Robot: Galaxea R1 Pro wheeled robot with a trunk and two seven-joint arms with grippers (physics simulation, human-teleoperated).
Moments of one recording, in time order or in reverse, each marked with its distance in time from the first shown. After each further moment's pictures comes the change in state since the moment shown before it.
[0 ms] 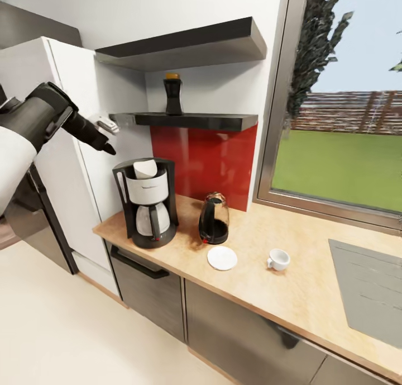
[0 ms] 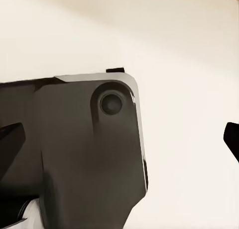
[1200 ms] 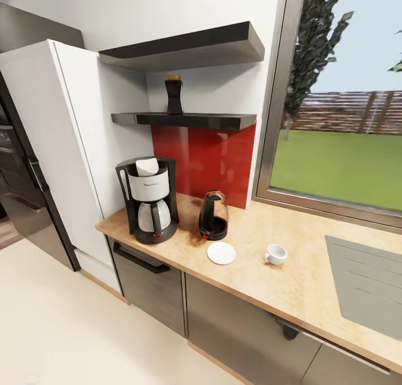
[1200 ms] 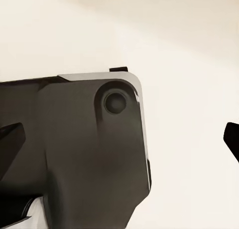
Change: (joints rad) left arm 1.451 0.135 0.116 0.356 0.791 -1.183 0.767; right arm 0.000 0.007 0.004 0.001 0.000 0.001 0.001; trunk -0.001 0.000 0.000
